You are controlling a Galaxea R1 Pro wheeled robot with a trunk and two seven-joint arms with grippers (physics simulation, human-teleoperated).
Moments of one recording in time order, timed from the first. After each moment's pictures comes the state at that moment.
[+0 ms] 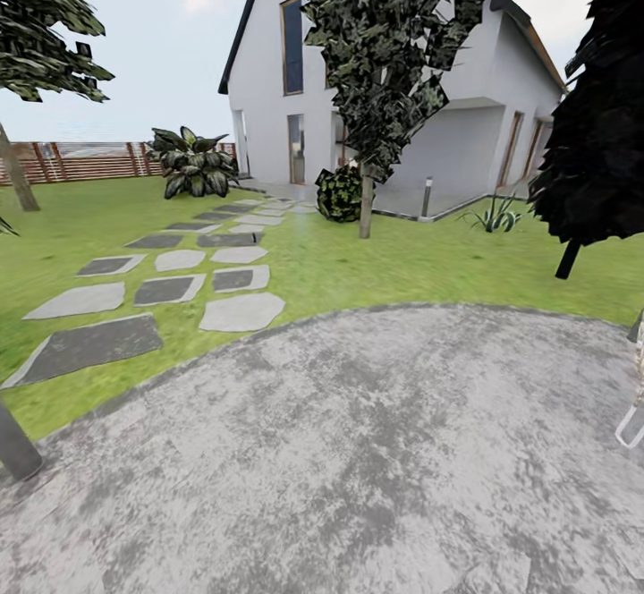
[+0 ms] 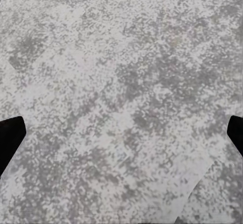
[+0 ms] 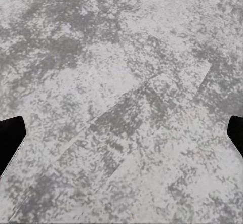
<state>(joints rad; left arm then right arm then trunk) -0.05 0.08 0.06 -0.42 0.01 -0.31 0.00 -0.07 -0.05 -0.12 -0.40 0.00 -0.40 -0.06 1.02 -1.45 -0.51</state>
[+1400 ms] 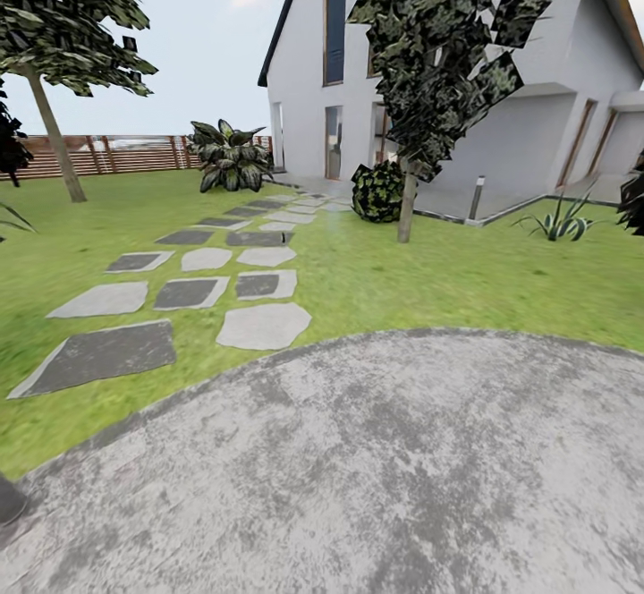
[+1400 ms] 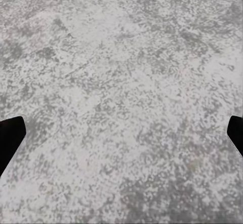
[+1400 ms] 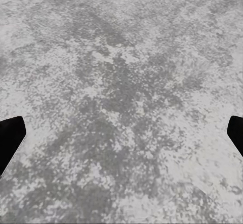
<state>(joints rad) -0.07 0.07 0.10 -0.42 0.05 -0.38 0.00 -0.07 -0.05 -0.12 -0.48 0.00 -0.51 -0.05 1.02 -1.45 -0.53</state>
